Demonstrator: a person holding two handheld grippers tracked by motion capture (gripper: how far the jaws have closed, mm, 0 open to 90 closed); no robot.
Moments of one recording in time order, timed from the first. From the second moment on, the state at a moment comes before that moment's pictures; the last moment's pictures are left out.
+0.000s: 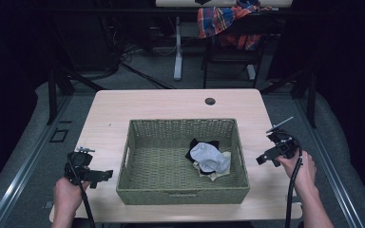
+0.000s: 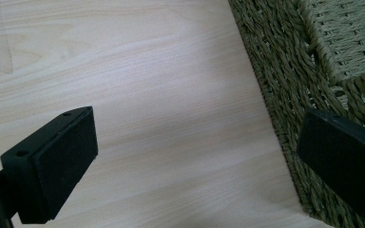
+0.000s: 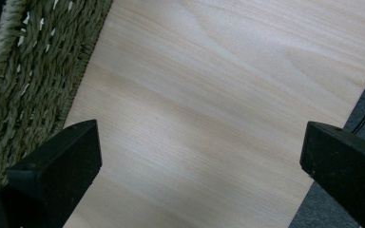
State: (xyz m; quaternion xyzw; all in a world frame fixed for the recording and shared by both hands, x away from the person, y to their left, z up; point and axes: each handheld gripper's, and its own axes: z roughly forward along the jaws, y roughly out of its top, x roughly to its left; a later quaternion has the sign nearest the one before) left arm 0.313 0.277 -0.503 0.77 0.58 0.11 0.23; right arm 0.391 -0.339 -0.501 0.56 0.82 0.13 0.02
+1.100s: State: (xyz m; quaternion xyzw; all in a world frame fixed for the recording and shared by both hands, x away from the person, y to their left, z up) left arm 0.312 0.280 -0.501 0.77 0.58 0.11 0.24; right arm 0.383 -0.323 -0.446 0.52 0.83 0.20 0.01
